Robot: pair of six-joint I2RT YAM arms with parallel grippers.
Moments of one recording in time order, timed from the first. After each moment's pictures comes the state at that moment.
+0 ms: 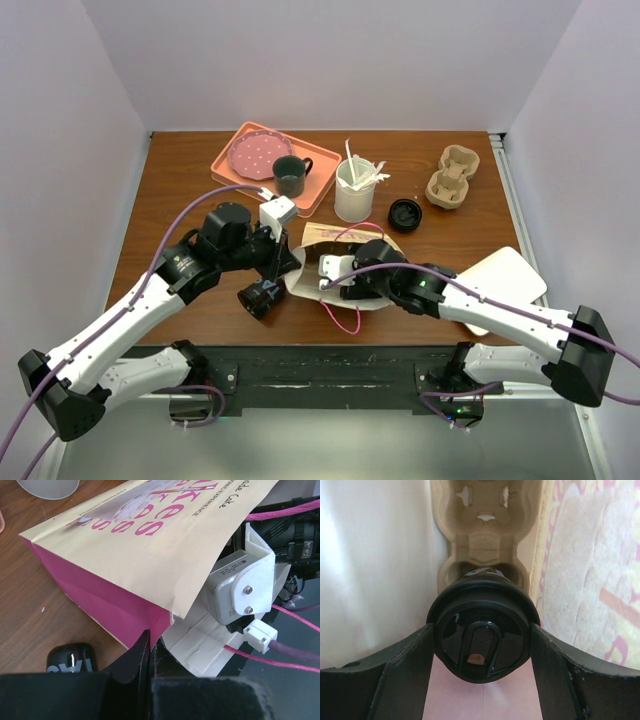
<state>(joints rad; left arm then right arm) -0.70 1.00 1.00 -0.56 0.32 -0.20 0.98 1.16 0.83 -0.44 0.30 -0.73</state>
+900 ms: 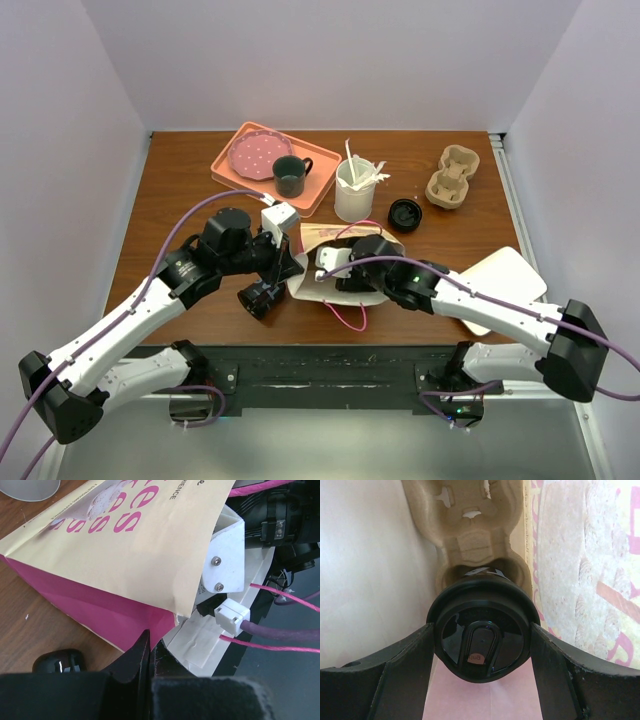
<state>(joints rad) -0.71 0.97 0.93 -0.49 0.37 -0.20 0.95 1.19 0.82 -0.36 0.32 -0.72</state>
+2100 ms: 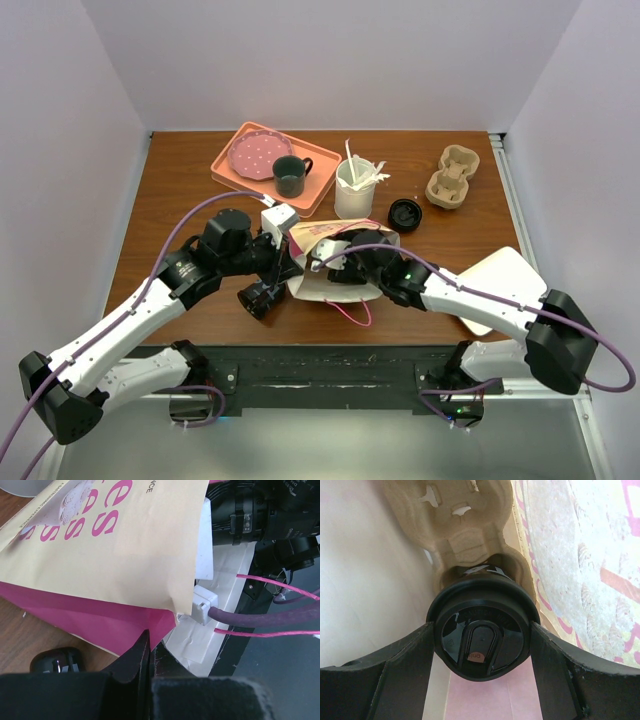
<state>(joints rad) -0.71 0.97 0.92 -0.49 0.38 -0.20 0.90 1.28 0.77 -0.11 0.27 -0.70</state>
